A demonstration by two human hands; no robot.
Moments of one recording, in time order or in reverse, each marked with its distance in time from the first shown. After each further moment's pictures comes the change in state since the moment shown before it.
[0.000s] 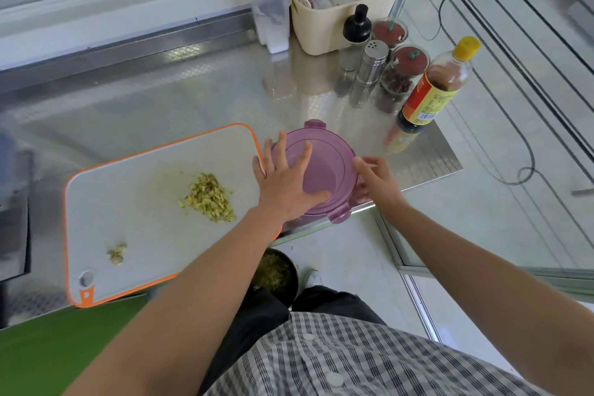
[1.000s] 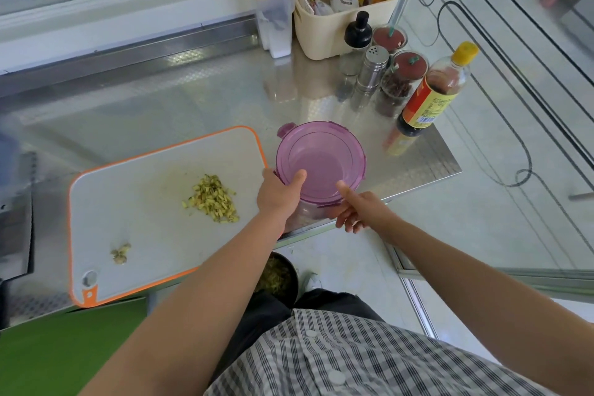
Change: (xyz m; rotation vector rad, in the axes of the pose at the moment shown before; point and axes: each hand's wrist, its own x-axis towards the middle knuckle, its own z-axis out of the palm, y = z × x) left_hand -0.009 -0.002 0.008 -0.858 0.095 -0.533; right_hand -0.032 0.007 0.010 -0.146 -0.350 0.133
